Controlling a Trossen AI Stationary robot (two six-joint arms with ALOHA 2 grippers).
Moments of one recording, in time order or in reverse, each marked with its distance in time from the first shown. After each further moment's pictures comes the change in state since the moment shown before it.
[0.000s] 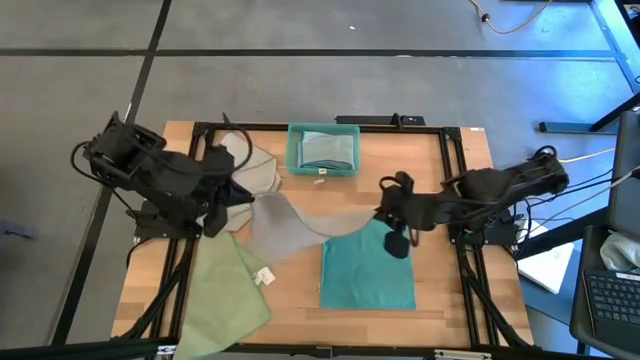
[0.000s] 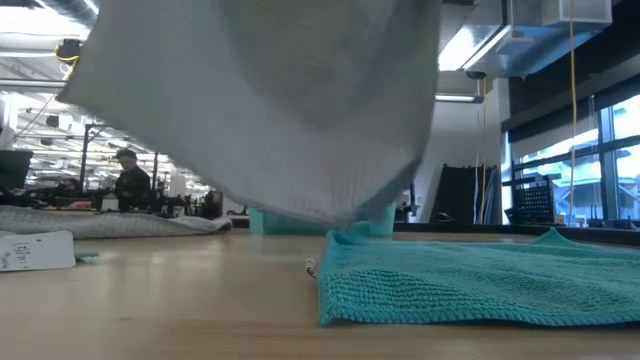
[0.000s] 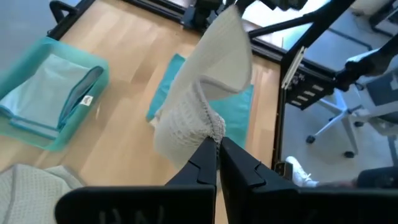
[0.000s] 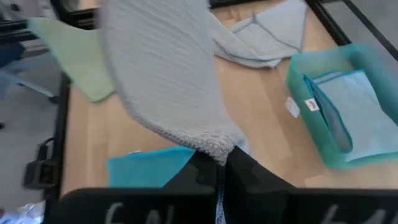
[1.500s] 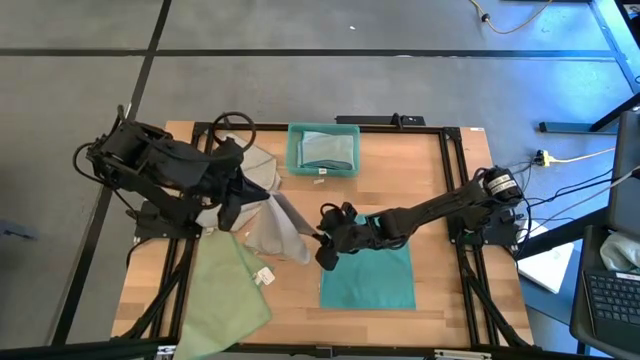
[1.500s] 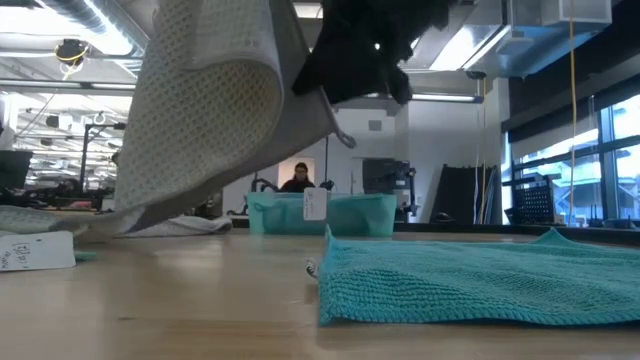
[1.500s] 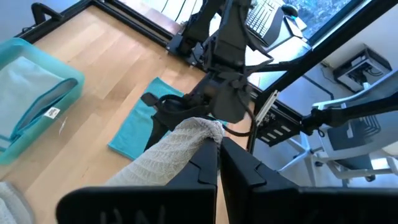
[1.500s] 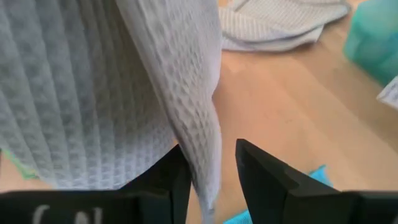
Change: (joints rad) left arm 0.048 0.014 0.000 0.165 0.025 -0.102; right arm -0.105 0.418 -0.313 0.798 0.028 0.164
